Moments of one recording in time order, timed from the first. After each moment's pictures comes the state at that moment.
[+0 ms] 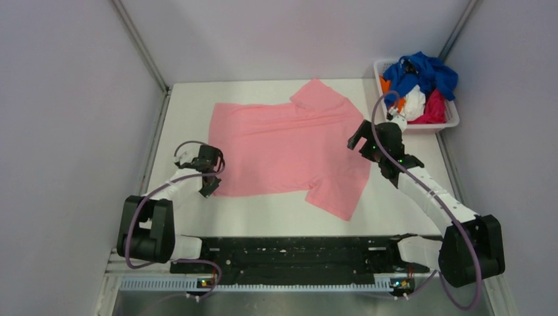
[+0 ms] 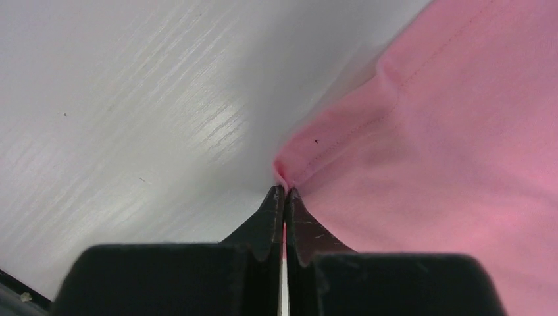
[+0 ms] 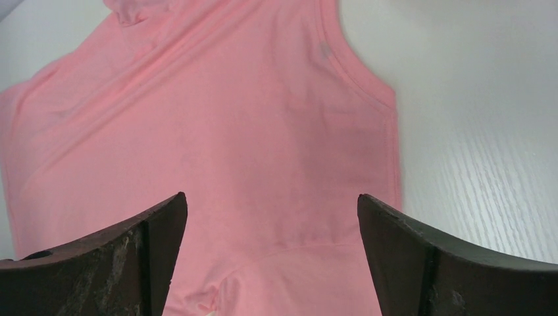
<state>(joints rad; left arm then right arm) -0.14 1.36 0.66 -0.53 -0.40 -0.98 0.26 1.20 0.76 -0.14 0.17 0.63</state>
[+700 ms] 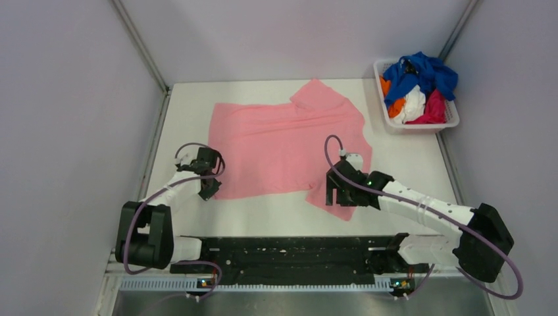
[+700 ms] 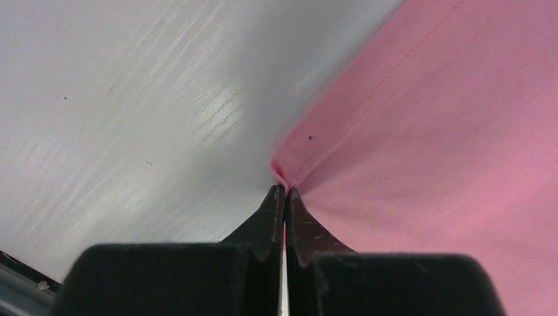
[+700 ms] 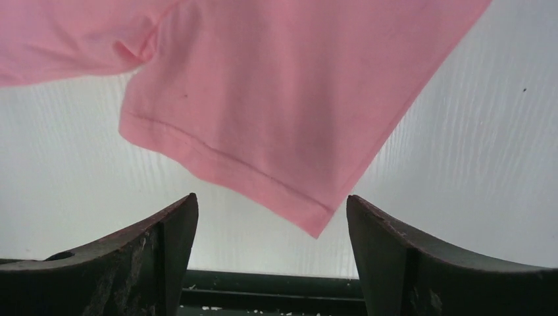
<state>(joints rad) -0.14 1.32 0.64 -0.56 -0.36 -0.93 0.81 1.16 0.76 -0.69 0.34 0.76</state>
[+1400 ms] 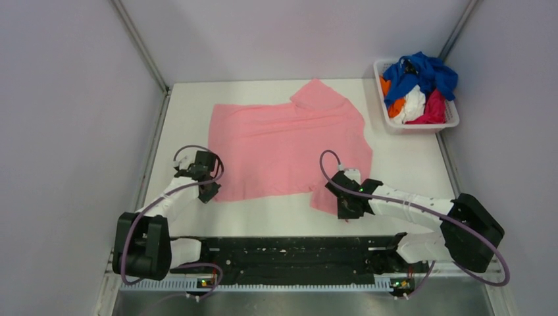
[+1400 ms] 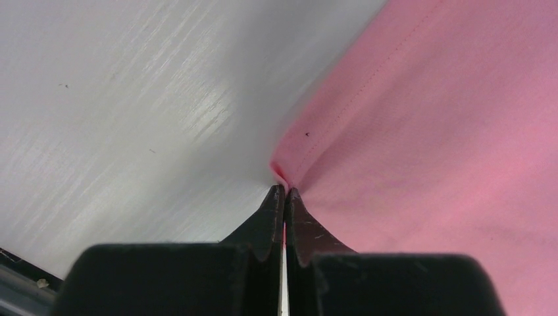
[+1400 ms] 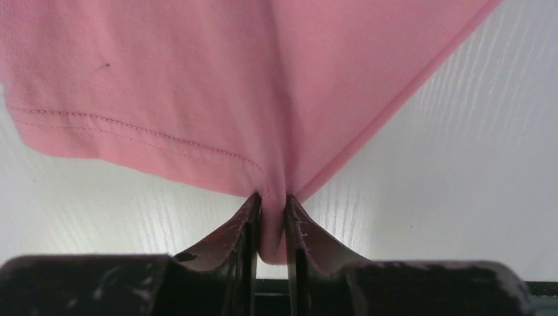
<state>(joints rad) -0.14 1.25 0.61 -0.56 -0.33 -0.92 0.84 1.28 0.62 -0.64 0.26 0.79</state>
